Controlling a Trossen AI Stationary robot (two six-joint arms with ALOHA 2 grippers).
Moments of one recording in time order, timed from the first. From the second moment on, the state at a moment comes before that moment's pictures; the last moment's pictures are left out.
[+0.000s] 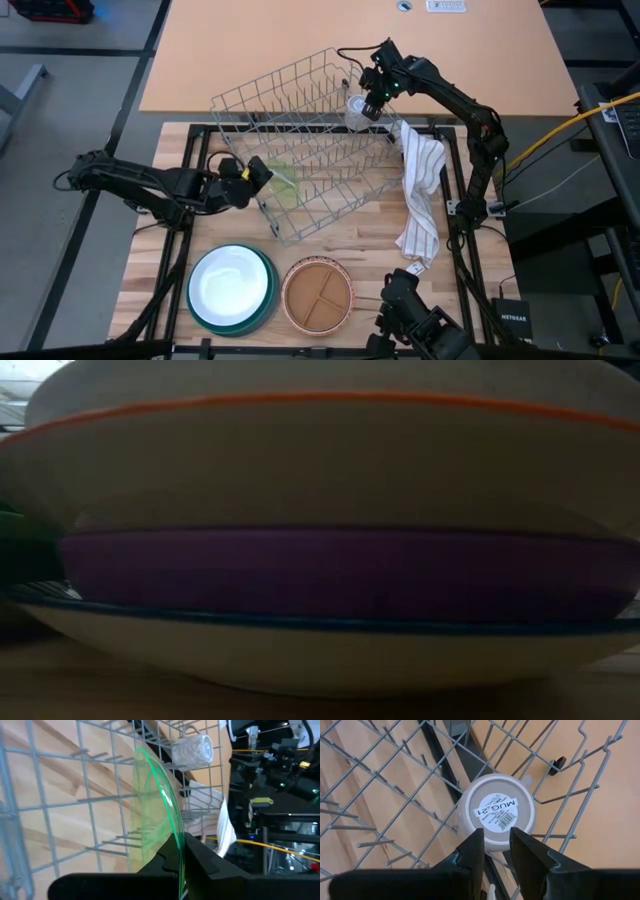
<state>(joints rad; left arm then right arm) -0.16 1.14 0.99 -0.59 -0.81 -1.96 -0.87 1.87 1.83 -0.95 -0.10 -0.48</state>
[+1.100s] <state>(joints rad) -0.07 1.23 1.02 -0.58 -0.65 -1.90 -0.87 1.87 1.83 -0.95 -0.10 -0.48</state>
